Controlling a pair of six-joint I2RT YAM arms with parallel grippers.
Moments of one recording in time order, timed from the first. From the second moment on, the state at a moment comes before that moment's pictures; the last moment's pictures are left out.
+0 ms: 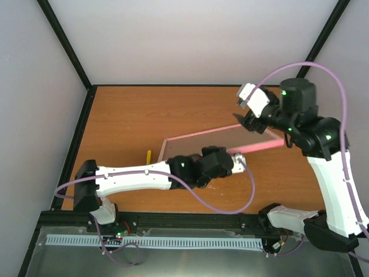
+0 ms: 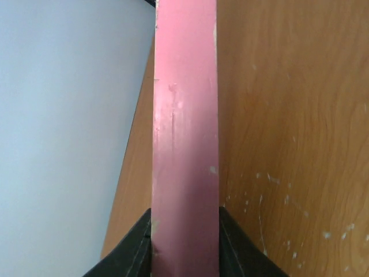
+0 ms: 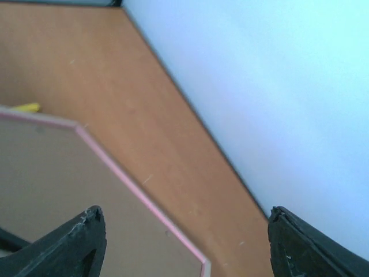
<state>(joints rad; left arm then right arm) -1.37 1.63 1.37 -0.40 -0.68 0.59 0.46 1.18 1.78 -1.14 -0.16 -0.66</state>
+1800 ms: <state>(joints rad) -0.46 1.44 0.53 0.55 0.37 -1.08 0.13 1.19 1.07 -0.69 -0.12 -0.42</state>
